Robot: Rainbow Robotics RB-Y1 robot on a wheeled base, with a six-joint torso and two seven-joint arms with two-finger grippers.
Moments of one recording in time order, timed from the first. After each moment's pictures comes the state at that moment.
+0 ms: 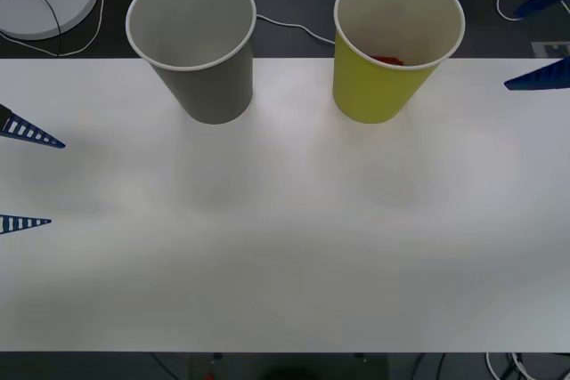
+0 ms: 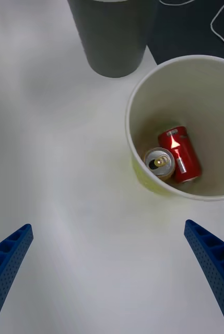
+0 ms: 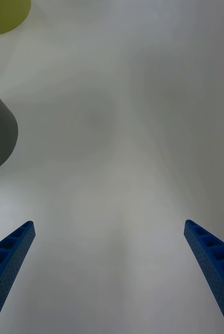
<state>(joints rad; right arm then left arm) -0.63 -1.24 -0.09 -1.77 1.43 -1.57 -0.79 -0.12 1.04 0.30 -1.66 -1.48 -1.57 -0.09</state>
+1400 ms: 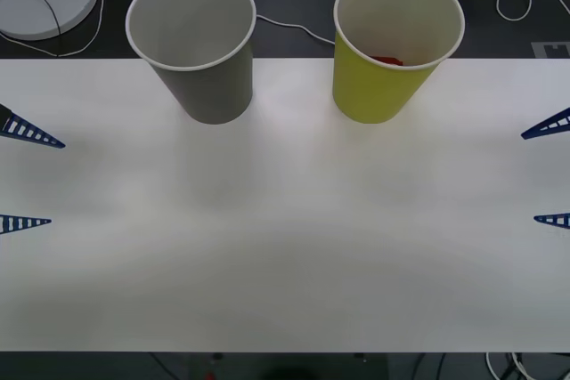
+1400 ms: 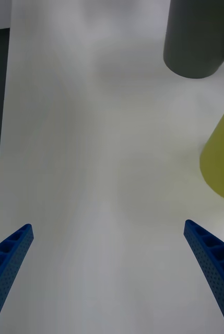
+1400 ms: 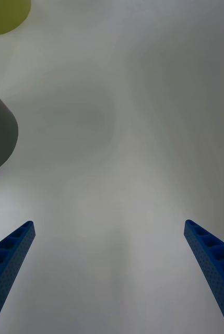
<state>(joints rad) -0.02 -1.07 -0.42 -1.83 1.30 -1.57 -0.20 -0.12 1.04 0.30 -1.66 -1.48 -1.57 -0.09</state>
